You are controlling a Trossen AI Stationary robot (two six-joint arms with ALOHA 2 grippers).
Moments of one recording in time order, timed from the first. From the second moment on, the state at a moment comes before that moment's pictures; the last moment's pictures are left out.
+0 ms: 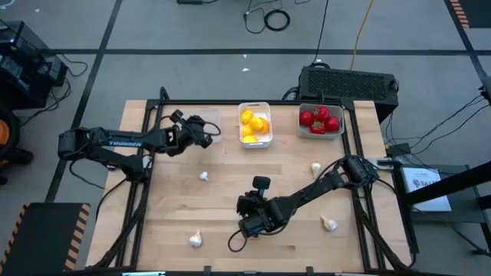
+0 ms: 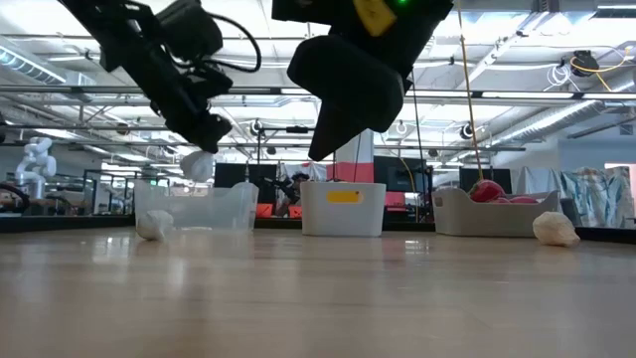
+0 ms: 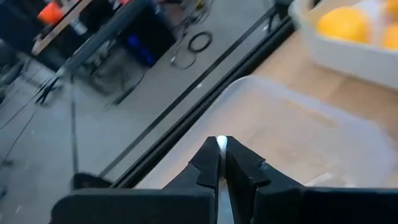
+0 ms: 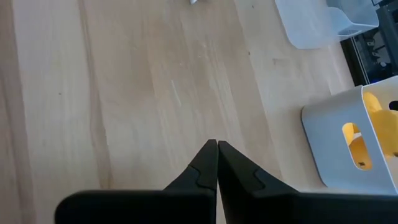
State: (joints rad) left arm 0.25 1.22 0.63 -0.17 -0.82 -0.07; right arm 0.44 2.16 1.70 -0.84 0.75 0.48
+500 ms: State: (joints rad) left arm 0.38 1.22 0.63 -0.20 -0.70 -0.07; right arm 0.42 2.16 1.70 -0.83 0.75 0.46
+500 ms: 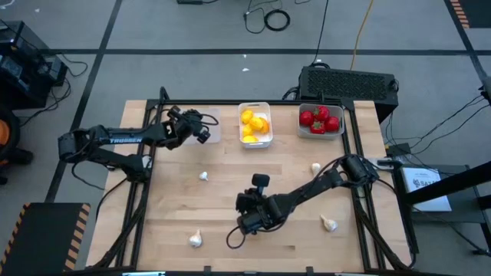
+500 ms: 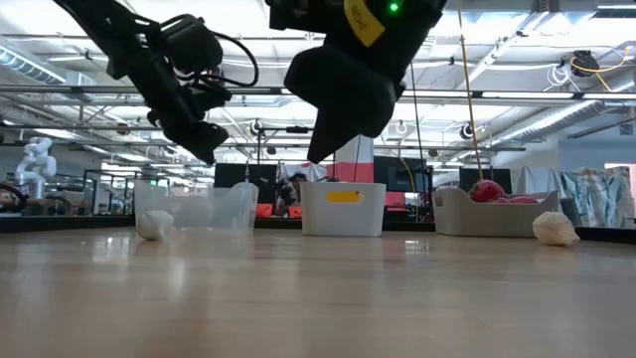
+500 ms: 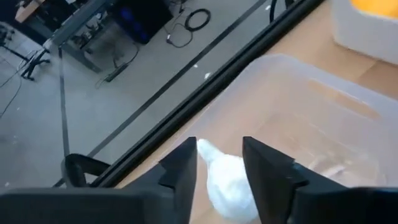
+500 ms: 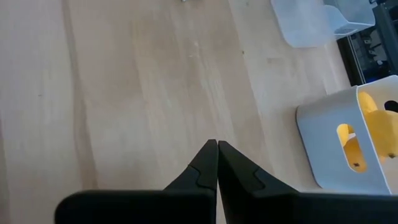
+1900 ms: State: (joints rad) left arm -0.30 1.32 0.58 -0.36 -0.56 -0.86; right arm 0.33 1.16 0.74 0.02 0.36 0.13
